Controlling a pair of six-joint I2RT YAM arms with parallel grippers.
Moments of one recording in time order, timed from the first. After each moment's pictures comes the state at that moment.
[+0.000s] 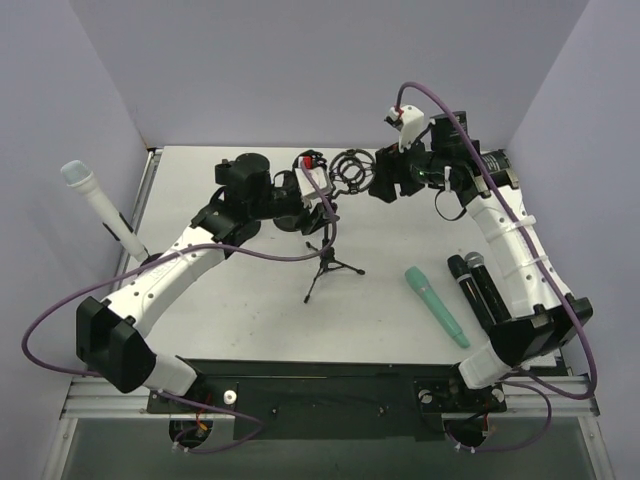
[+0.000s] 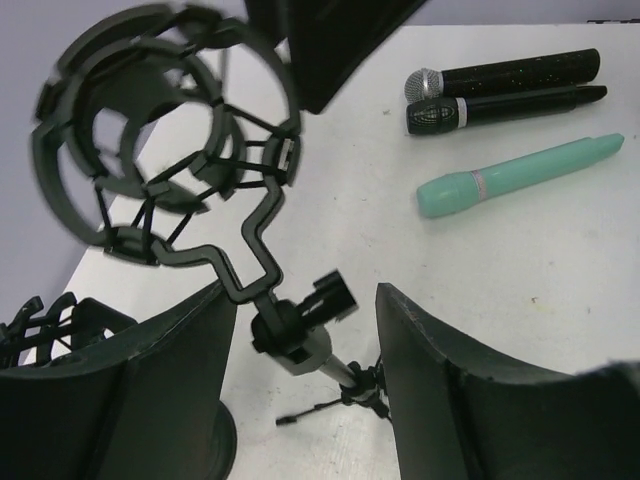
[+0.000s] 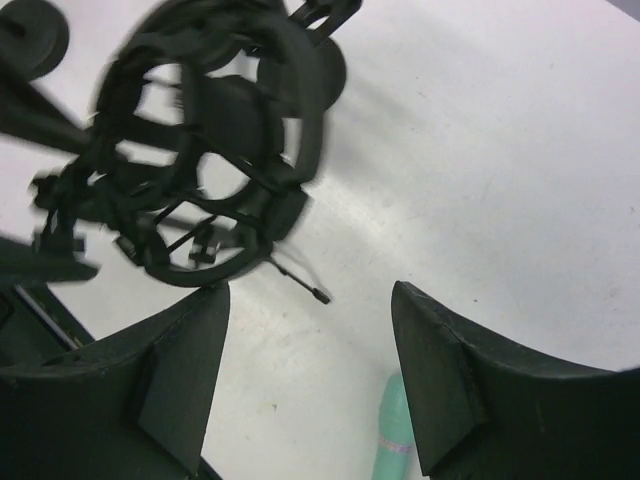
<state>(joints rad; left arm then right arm) -0.60 1.45 1.32 -0.11 0.64 0.37 0.33 1.52 1.76 -0.90 -0.39 -0.14</state>
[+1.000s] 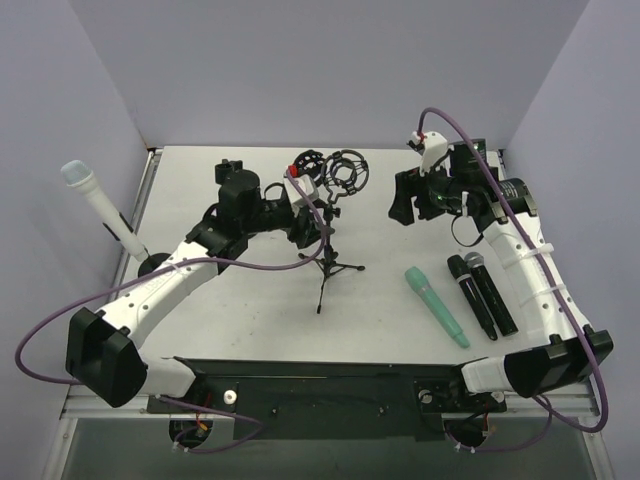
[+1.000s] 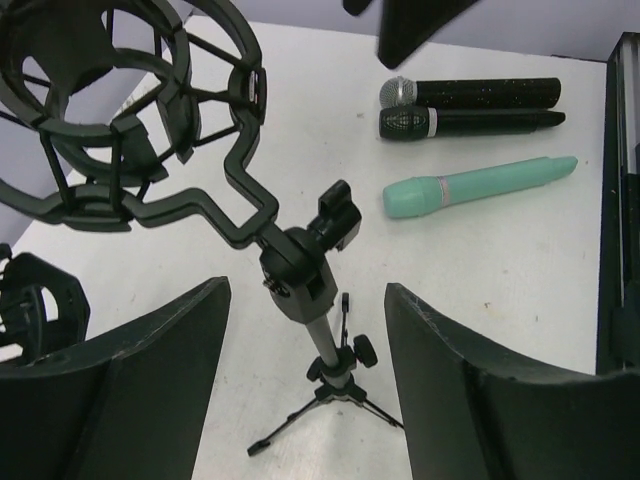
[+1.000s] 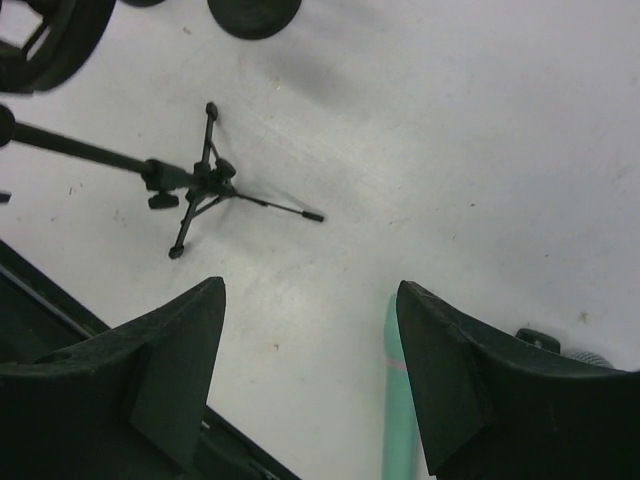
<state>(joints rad) -0.57 1.34 1.14 -0.03 0.64 0.22 0.26 1.39 1.57 -0.89 -0.31 -0.08</state>
